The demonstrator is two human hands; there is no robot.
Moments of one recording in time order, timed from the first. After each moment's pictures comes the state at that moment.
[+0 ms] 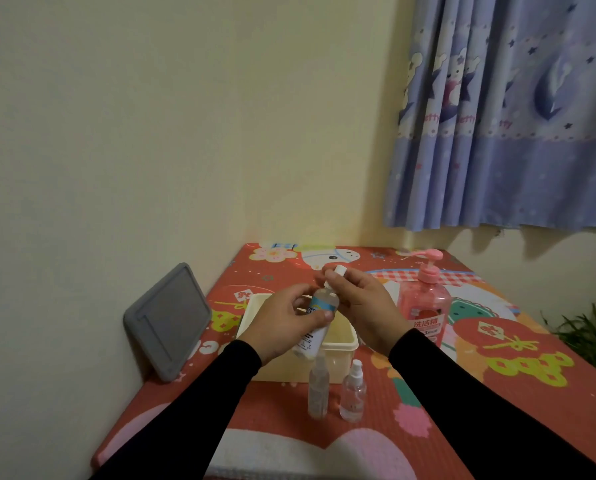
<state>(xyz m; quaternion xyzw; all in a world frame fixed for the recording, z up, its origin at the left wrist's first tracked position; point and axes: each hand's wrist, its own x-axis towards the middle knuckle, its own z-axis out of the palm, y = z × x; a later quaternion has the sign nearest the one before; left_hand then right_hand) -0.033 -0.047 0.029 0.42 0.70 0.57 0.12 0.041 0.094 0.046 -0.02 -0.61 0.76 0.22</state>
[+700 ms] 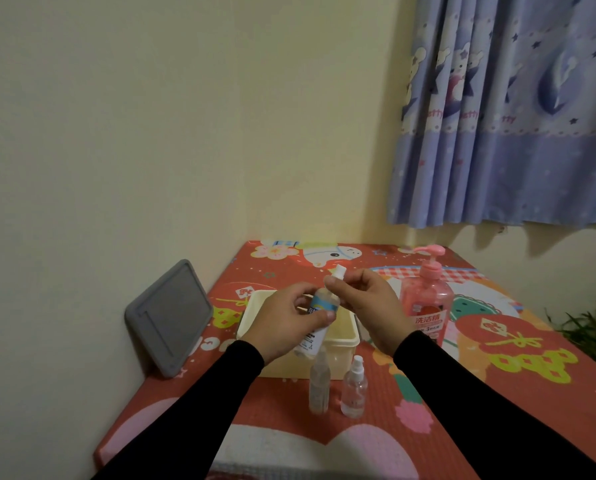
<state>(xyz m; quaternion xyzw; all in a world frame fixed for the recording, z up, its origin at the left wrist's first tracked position) -0.032 -0.046 0.022 0.40 0.71 0.57 0.09 0.048 0.098 0.038 -0.09 -0.69 0.66 0.28</state>
